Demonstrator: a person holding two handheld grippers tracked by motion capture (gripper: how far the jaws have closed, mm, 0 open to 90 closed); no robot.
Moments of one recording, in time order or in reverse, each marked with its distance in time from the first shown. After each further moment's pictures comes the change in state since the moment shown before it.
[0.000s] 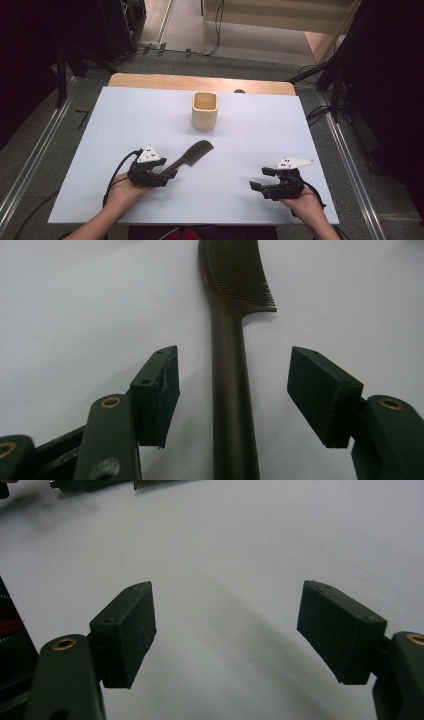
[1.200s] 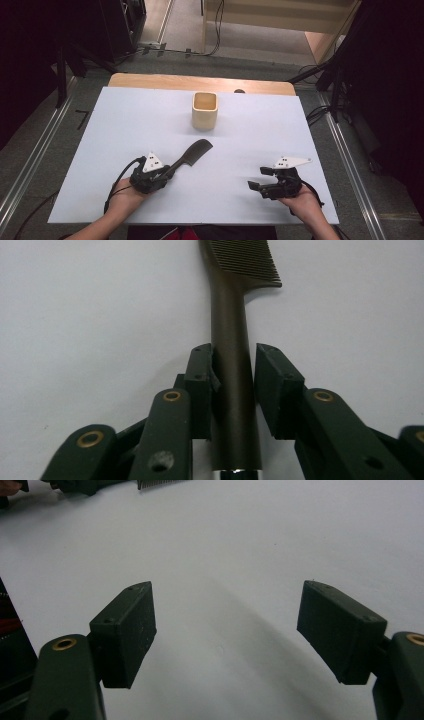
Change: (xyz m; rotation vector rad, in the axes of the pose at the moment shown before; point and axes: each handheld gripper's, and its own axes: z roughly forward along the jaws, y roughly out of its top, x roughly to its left) left arm -0.015 -0.011 0.004 0.013 0.097 0.017; right arm 0.001 0.003 0.004 0.010 0.001 -0.013
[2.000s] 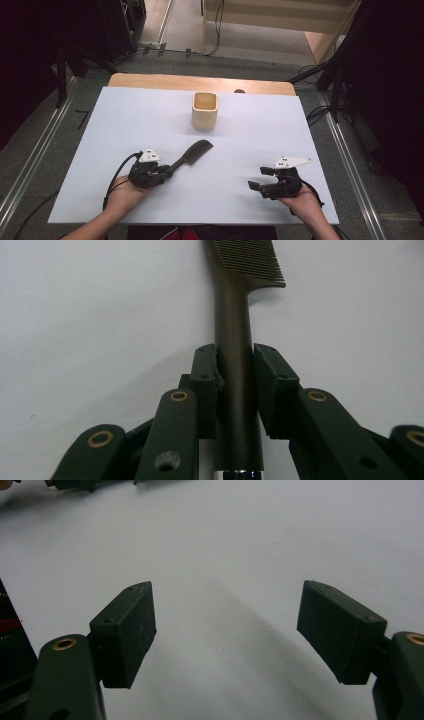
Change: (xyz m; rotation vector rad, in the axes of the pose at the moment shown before) left arm 0.012 0.009 -0.003 0.050 -0.101 -0.127; right arm -0.001 0.000 0.000 -0.001 0.001 0.002
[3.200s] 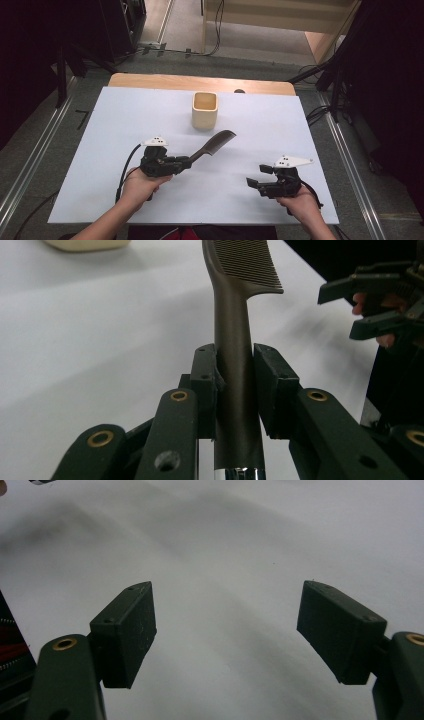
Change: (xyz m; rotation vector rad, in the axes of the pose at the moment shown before) left arm -0.020 0.047 -0.001 -0.129 -0.277 -0.130; right arm 0.008 0.005 -0.002 -0.060 -0.022 0.033
